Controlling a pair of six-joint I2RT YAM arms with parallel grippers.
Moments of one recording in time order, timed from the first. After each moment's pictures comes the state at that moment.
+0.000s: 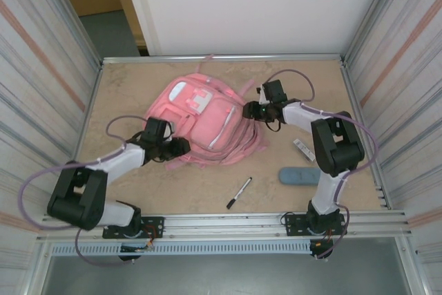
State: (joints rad) left arm -0.36 1.31 0.57 -0.25 0.33 -0.63; right arm 0.35 1.88 1.18 -0.18 -0.27 0.45
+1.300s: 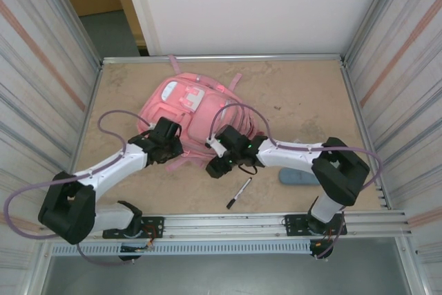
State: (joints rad) left arm -0.53 1.25 0.70 -0.52 -0.13 -0.80; right arm 0.96 1.65 0.95 -0.30 -0.18 0.18
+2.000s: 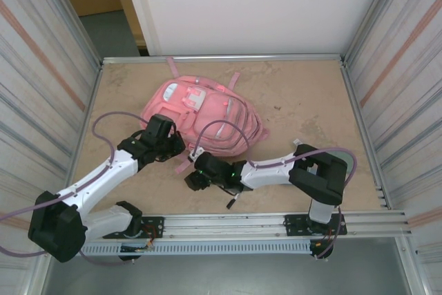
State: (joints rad) left arm -0.53 1.12 0.73 -0.52 0.06 -0.87; right arm 1.24 1.77 0.90 0.12 0.20 0.48
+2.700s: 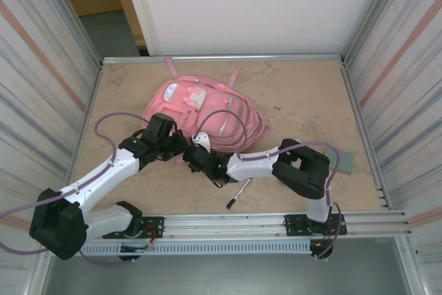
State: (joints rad) left arm -0.53 1.14 0.73 -0.47 0.11 -0.91; right arm 1.19 1.92 1.09 0.03 0.45 0.73
